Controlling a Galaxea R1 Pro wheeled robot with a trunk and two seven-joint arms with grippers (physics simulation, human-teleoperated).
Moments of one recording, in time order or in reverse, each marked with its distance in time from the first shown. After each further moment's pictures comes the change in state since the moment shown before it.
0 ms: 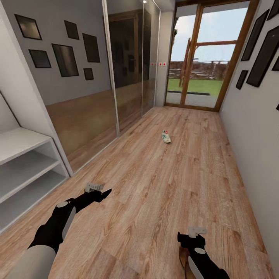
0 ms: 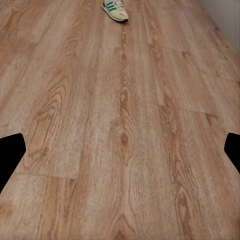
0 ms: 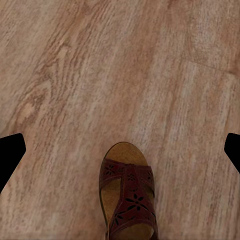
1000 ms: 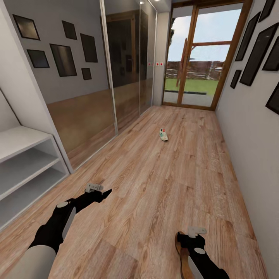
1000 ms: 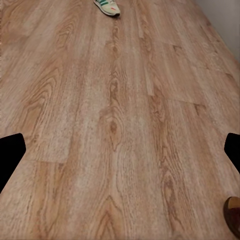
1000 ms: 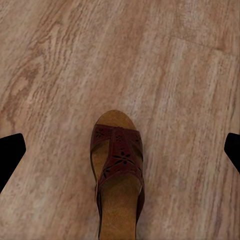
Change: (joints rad) left arm 0.001 -0.001 -0.001 0.001 0.000 0.000 0.000; right arm 0.000 0.001 0.001 0.000 0.000 0.000 0.000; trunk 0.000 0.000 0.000
